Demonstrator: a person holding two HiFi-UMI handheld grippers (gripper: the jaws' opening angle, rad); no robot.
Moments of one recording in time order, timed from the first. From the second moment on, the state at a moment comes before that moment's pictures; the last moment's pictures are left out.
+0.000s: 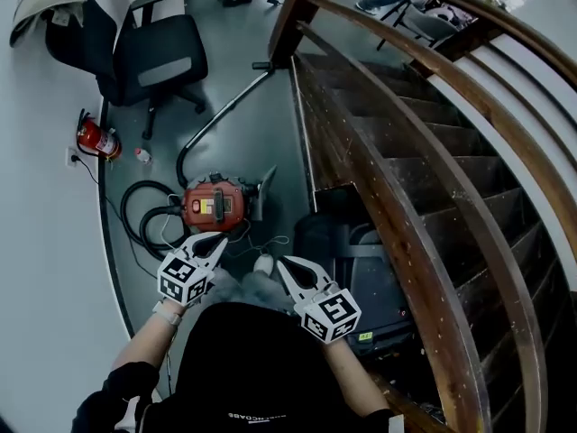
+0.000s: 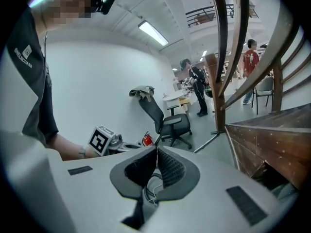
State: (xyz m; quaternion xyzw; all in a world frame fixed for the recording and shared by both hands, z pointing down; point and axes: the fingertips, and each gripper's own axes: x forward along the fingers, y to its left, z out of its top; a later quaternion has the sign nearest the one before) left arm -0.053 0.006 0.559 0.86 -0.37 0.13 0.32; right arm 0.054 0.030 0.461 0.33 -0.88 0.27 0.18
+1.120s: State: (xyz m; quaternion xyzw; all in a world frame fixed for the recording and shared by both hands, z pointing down) left arm -0.158 -0.046 0.878 0.76 -0.41 0.35 0.36; right arm -0.009 0.027 0.559 0.31 -0.85 0.36 0.24
